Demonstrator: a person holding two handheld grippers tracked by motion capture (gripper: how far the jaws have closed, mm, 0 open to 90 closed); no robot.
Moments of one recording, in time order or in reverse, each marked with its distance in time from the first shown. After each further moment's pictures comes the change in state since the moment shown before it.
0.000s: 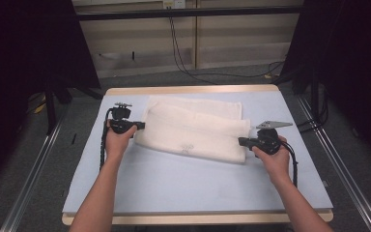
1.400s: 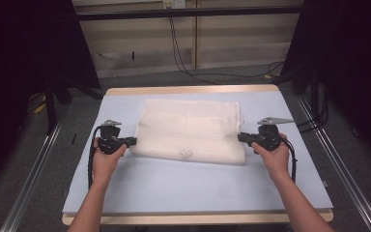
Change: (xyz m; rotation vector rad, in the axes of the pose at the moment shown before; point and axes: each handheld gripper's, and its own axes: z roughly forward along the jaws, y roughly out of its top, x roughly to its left) left arm -0.006 -0.059 -0.036 -0.043 -0.020 0.010; right arm -0.001 0.009 -0.002 -0.047 -0.002 0.016
